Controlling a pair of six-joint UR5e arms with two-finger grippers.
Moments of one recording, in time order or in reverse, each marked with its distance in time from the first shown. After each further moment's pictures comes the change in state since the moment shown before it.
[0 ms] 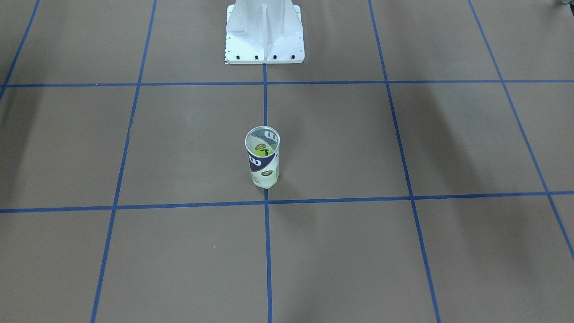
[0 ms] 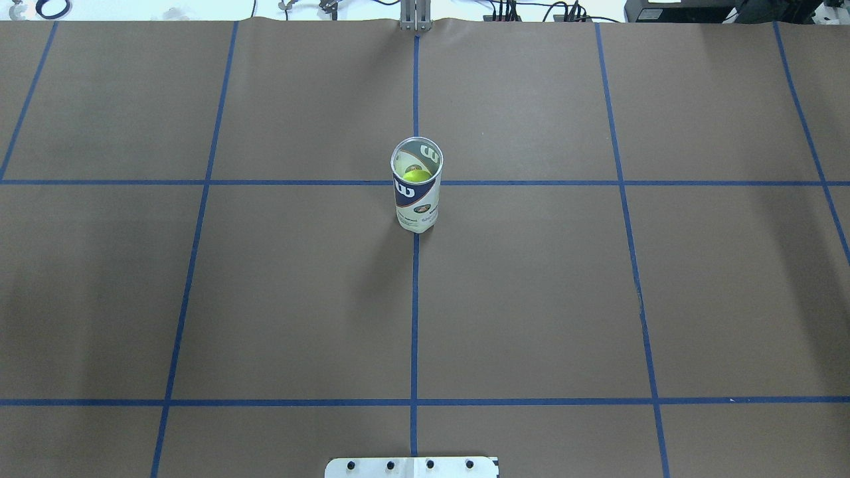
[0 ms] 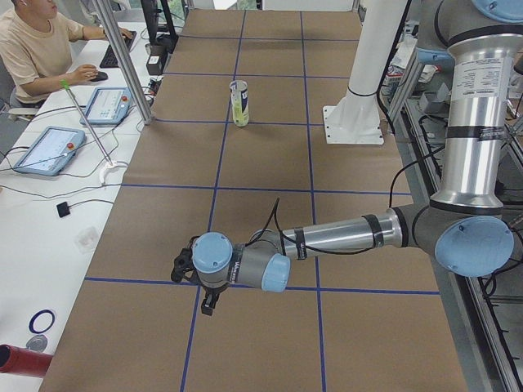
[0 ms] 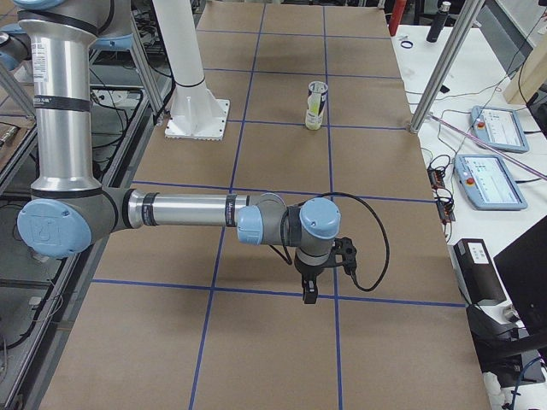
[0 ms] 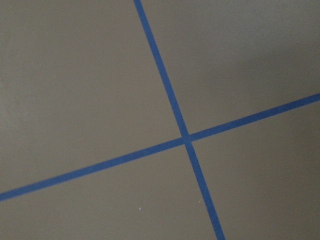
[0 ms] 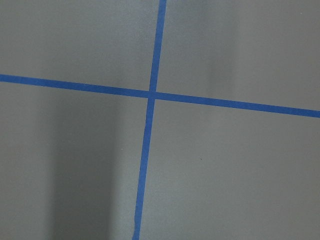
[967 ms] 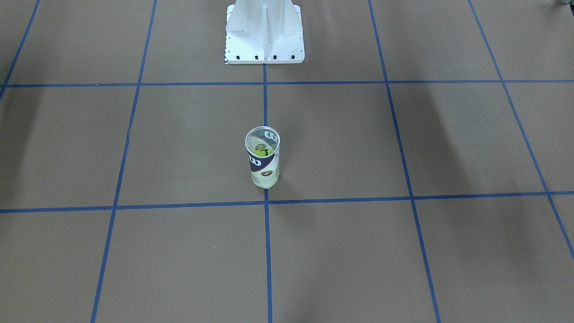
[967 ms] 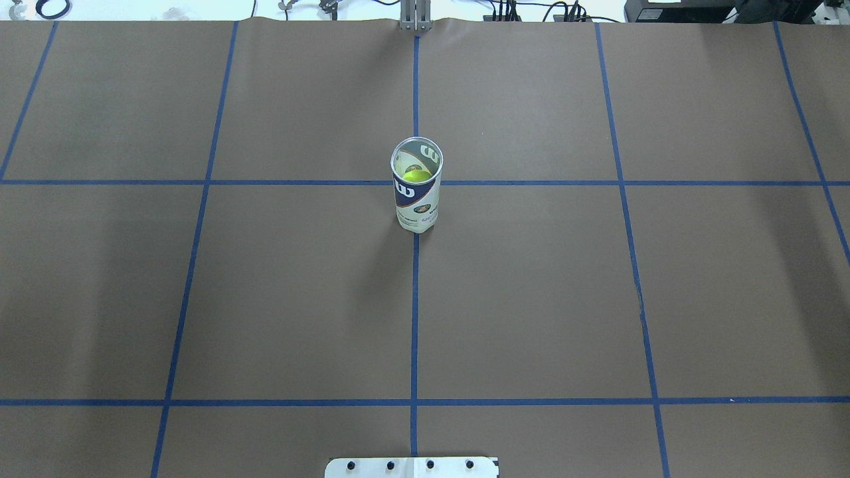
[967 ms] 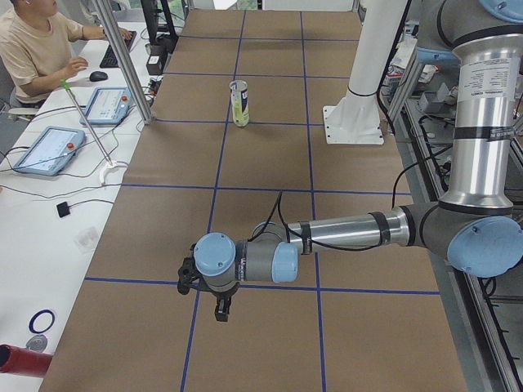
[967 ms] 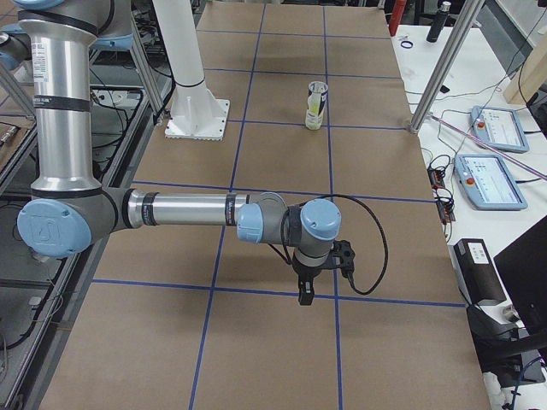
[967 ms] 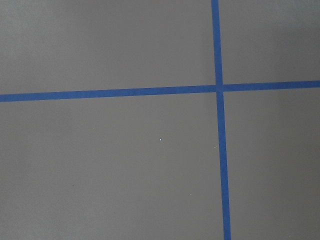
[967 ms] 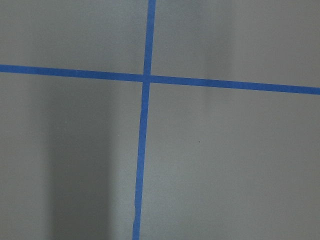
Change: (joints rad) left arm -0.044 0.030 -0.083 0.183 0.010 0.001; right arm -0.001 0.000 0.003 -0.038 -0.010 0.001
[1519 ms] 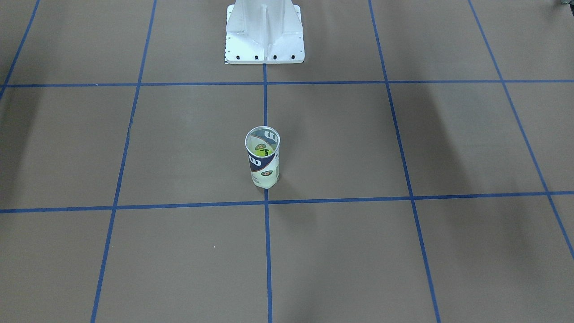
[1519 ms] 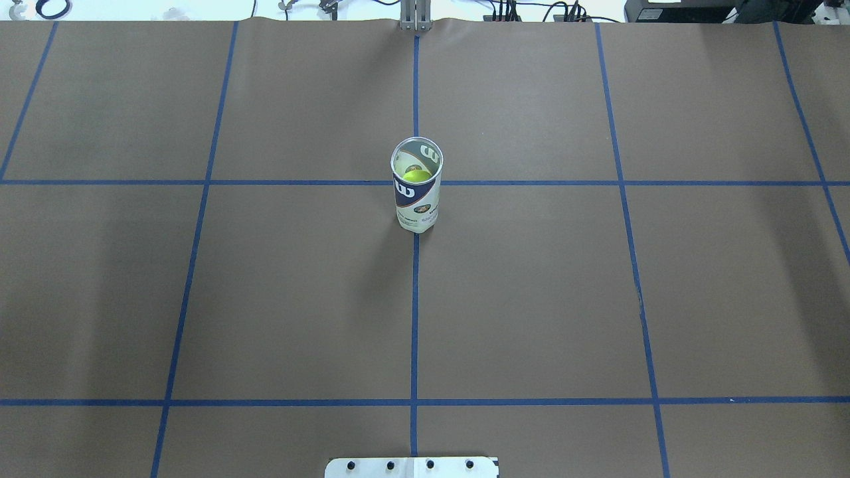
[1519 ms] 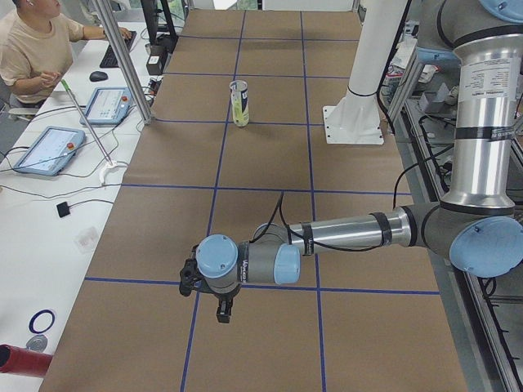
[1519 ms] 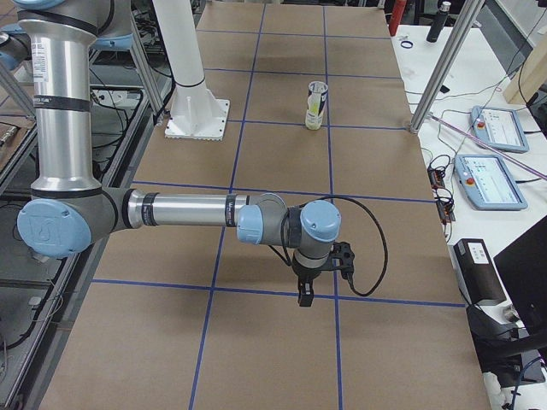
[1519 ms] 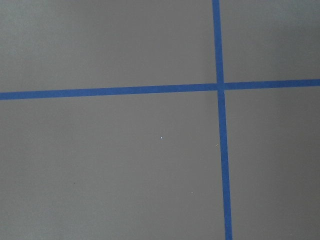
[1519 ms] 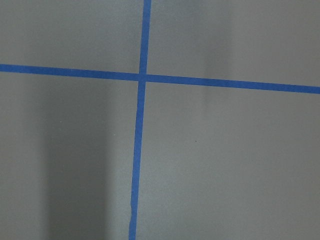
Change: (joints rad) left arm -0.003 0.010 -0.013 -0.006 -0.001 -0.001; right arm 0.000 0.001 -0.006 0.003 -0.004 0.000
